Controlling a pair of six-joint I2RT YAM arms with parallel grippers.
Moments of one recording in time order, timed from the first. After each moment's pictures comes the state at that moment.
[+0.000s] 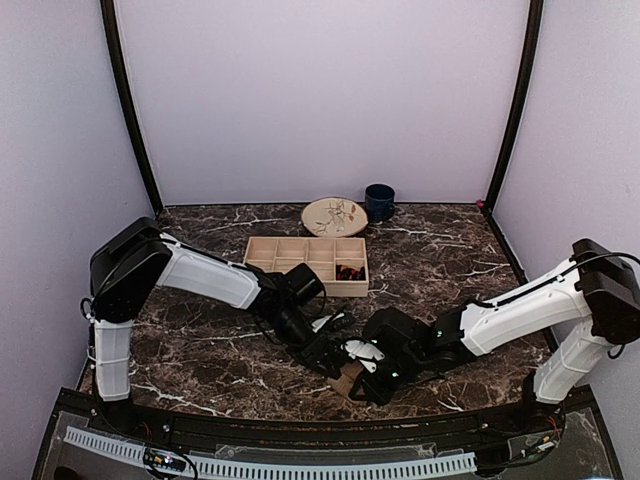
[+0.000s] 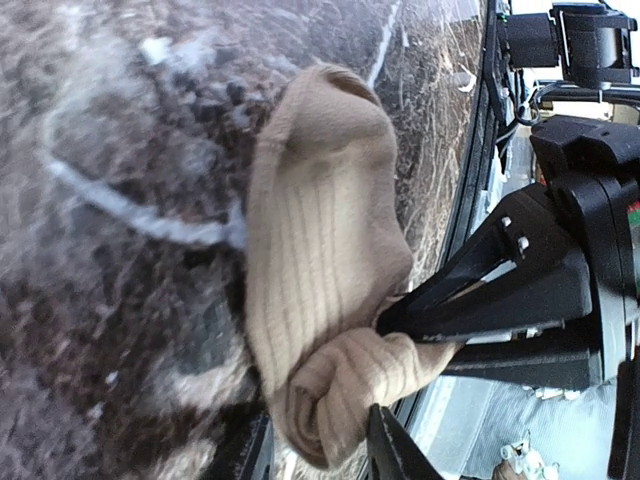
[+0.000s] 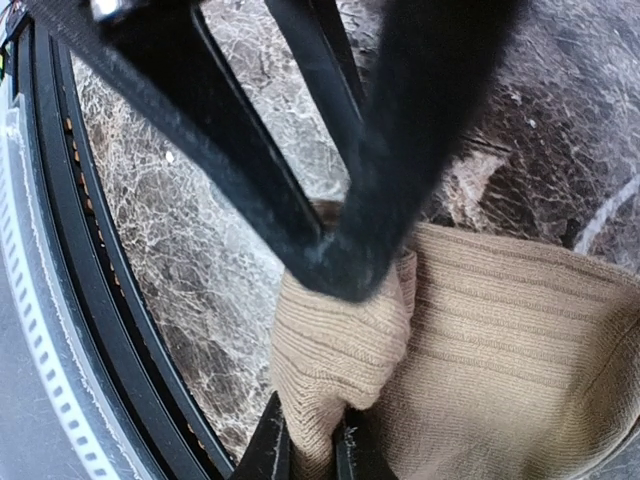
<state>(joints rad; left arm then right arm) -0.93 2.06 1.24 -0.39 0.84 -0.26 1.21 1.59 0.73 -0.18 -0.21 0.31</state>
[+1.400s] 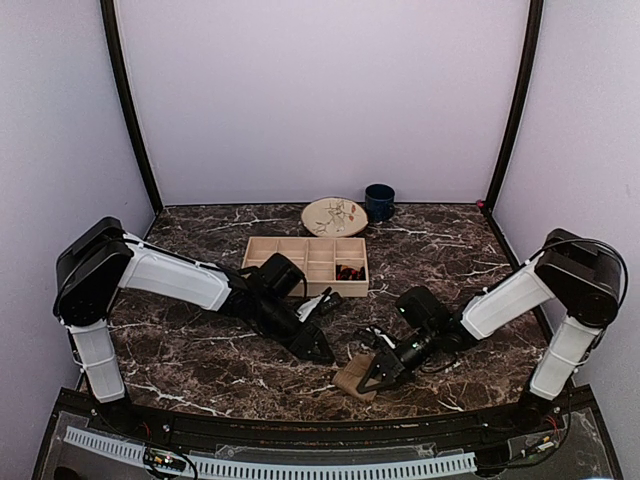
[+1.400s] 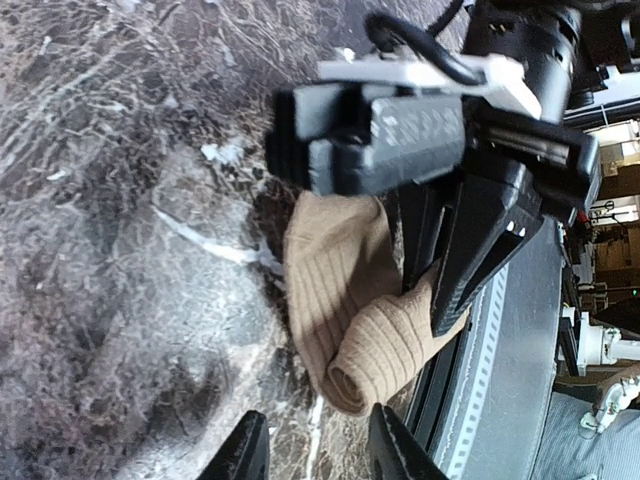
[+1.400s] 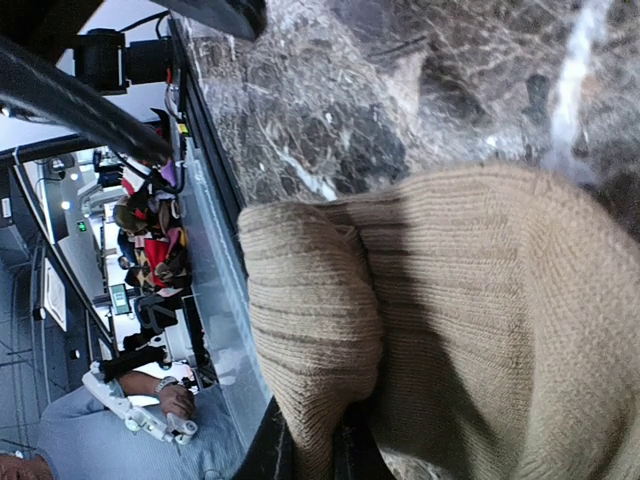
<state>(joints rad) -0.91 1.86 1.05 -0.16 0.70 -0.27 0.86 1.71 0.56 0.18 -0.95 0.66</state>
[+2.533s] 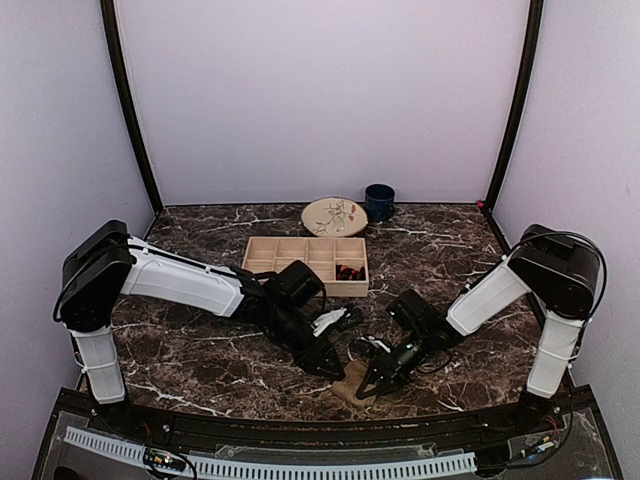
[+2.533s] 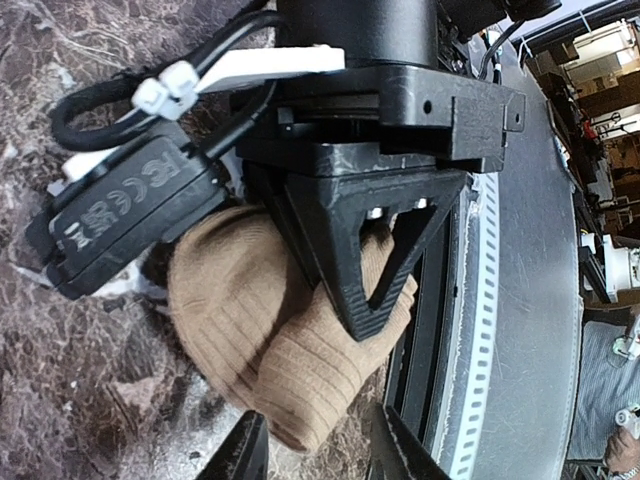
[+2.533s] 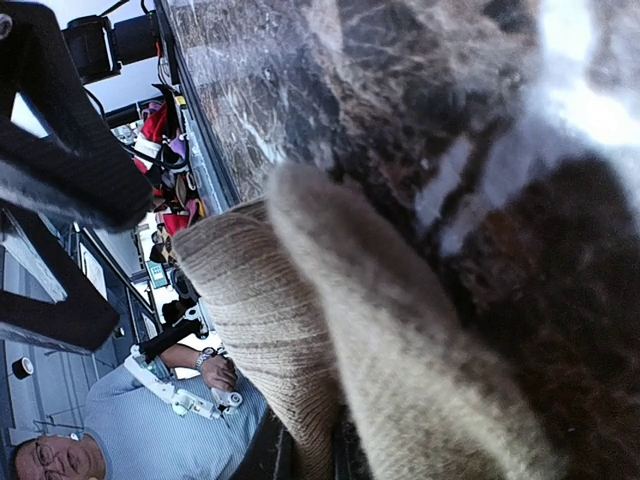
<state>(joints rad) -1.01 1.89 1.14 -0.27 0.69 -0.09 0.84 1.85 0.64 0.11 -1.09 0.66</state>
